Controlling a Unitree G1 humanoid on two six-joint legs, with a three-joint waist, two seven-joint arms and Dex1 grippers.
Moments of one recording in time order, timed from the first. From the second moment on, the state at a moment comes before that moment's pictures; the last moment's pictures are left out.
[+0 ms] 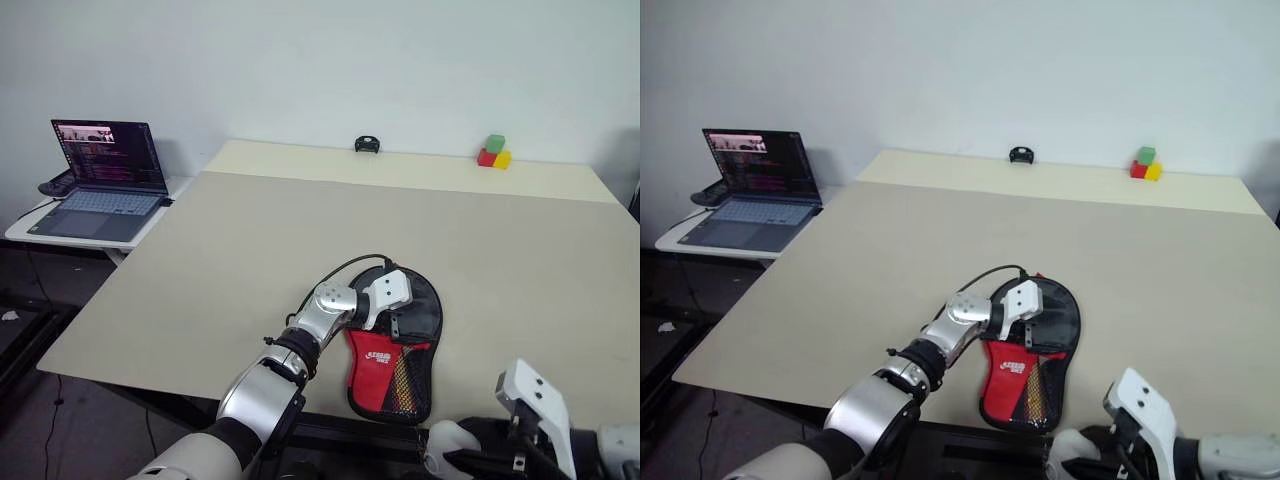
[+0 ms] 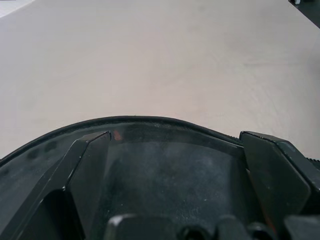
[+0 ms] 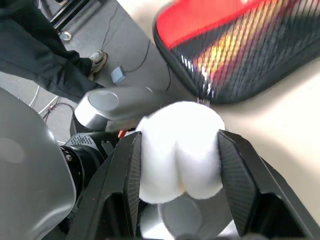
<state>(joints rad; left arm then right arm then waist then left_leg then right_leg) -0.93 -0.04 -0.27 1.13 0.09 -0.40 -1.06 0.34 -1.07 -0.49 -0.97 1.26 1.09 0.49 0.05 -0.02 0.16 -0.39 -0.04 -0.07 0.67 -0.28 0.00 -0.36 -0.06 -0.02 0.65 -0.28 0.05</state>
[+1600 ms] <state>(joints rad) -0.35 0.50 -0.02 -0.14 -0.23 0.32 -0.86 -0.65 -0.83 -0.06 0.52 0.40 0.34 1.06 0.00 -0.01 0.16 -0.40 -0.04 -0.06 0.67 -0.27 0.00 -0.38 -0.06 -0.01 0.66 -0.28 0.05</state>
